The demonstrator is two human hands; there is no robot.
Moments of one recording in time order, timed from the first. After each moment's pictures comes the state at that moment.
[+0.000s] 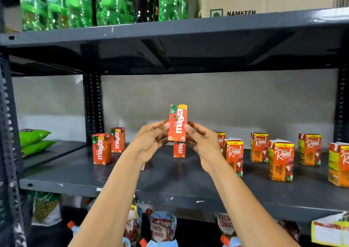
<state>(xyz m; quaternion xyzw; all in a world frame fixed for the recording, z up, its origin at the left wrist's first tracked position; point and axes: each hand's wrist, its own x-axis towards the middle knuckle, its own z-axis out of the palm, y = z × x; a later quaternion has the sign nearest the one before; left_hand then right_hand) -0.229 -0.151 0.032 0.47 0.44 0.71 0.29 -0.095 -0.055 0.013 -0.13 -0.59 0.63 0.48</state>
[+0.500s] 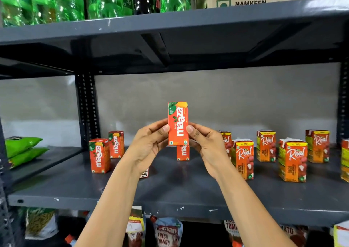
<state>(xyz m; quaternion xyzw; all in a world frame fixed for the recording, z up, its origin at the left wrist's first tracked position) -0.245 -0.163 0.030 0.51 0.38 0.71 0.28 -0.105 -0.067 0.014 -0.10 -0.63 0.59 0.50</state>
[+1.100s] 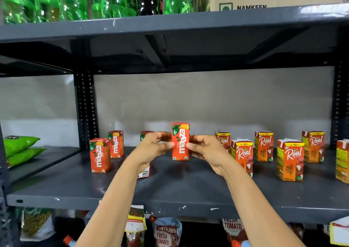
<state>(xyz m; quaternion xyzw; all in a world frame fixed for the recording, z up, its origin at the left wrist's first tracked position) -0.267 -0.139 0.015 0.54 0.53 0.61 0.25 -0.102 -0.048 0.010 -0.21 -0.73 0.54 0.37</state>
